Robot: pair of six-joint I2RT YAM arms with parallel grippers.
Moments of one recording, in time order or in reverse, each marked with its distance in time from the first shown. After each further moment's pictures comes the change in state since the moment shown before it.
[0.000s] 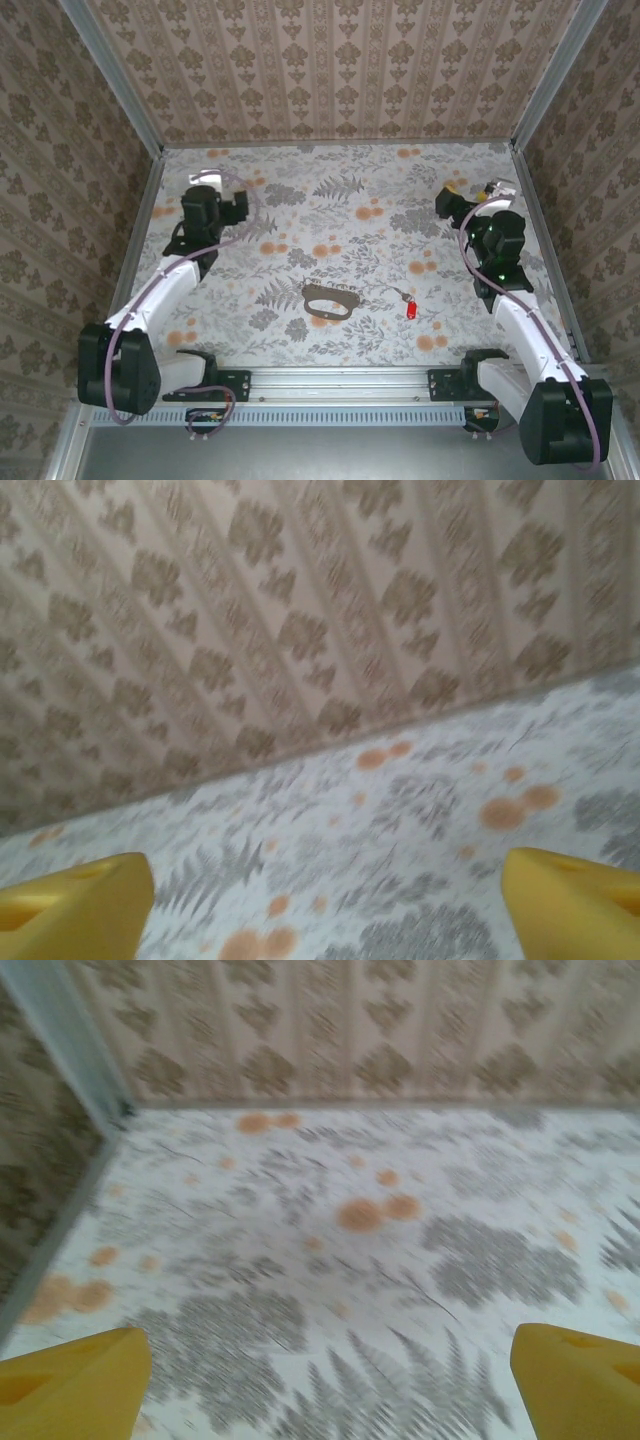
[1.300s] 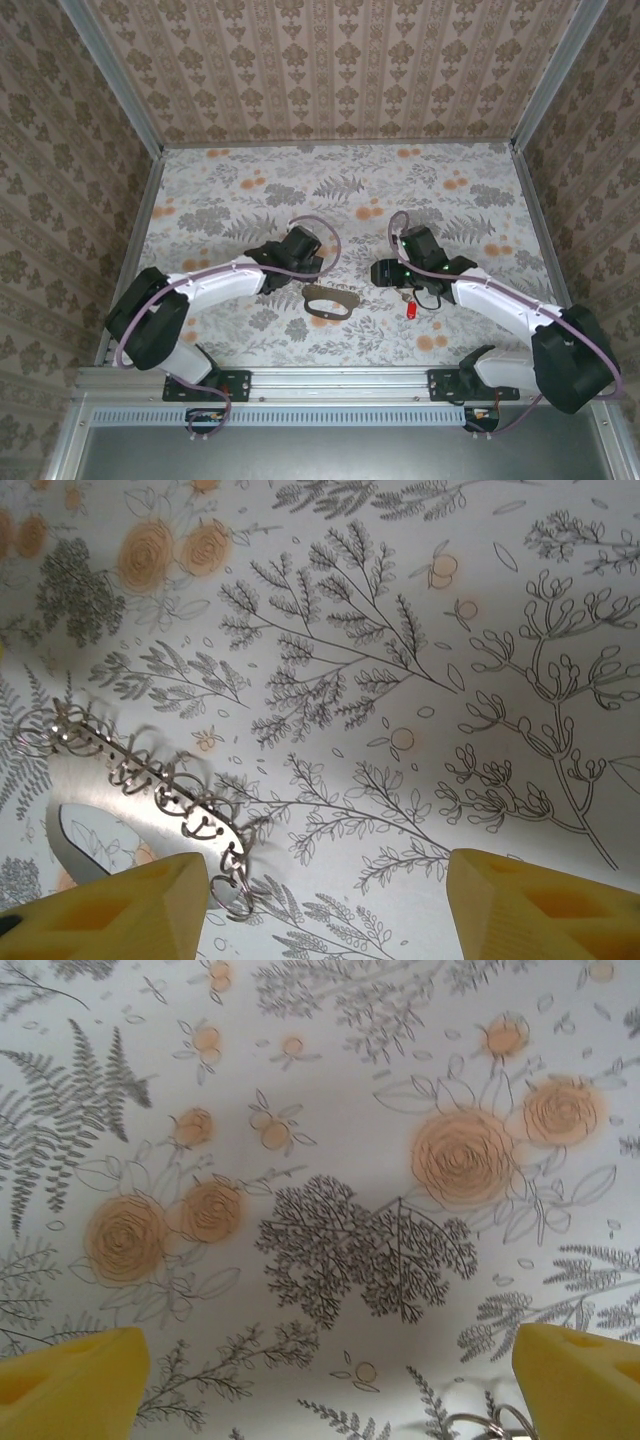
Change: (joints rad) left arm -0.556 0.304 0.041 -0.300 -0.137 -0.234; right arm 0.511 0.283 0.091 -0.614 -0.043 0.096
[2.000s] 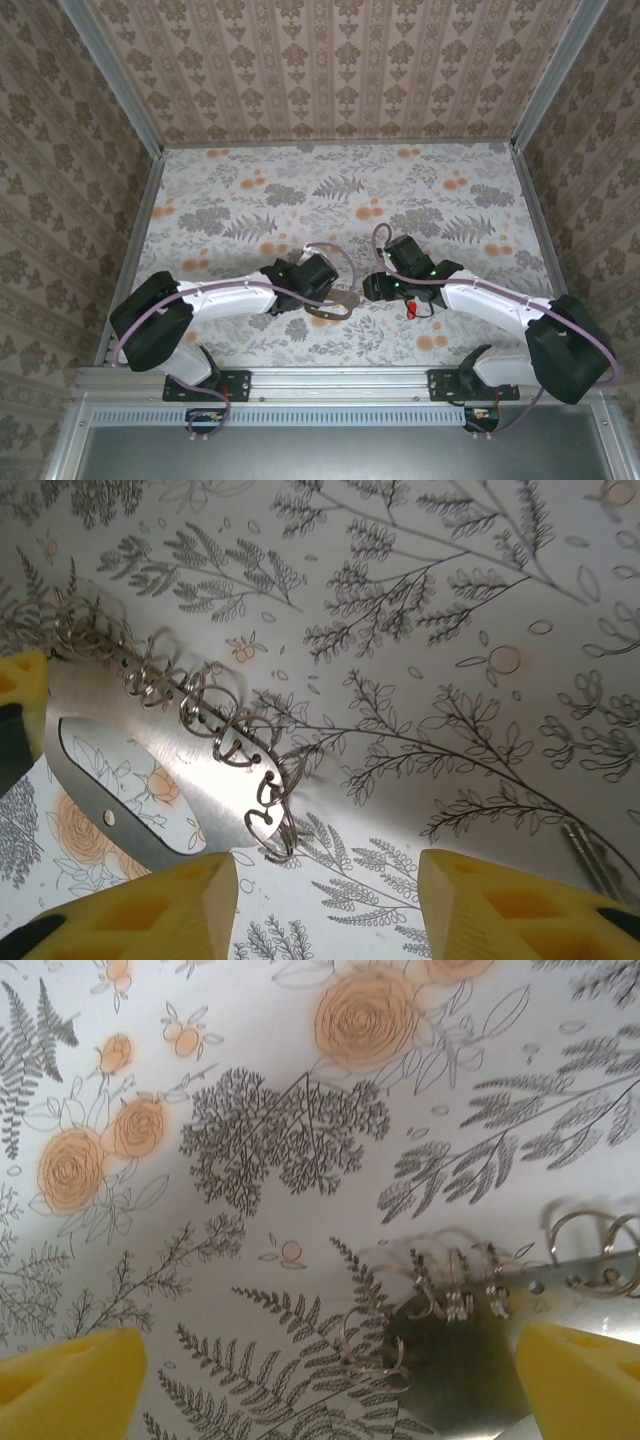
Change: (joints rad) left arm -0.183 0.000 -0.046 -0.091 -0.113 -0.034; right arm 0.123 0.053 -0.001 -0.021 -0.009 0.000
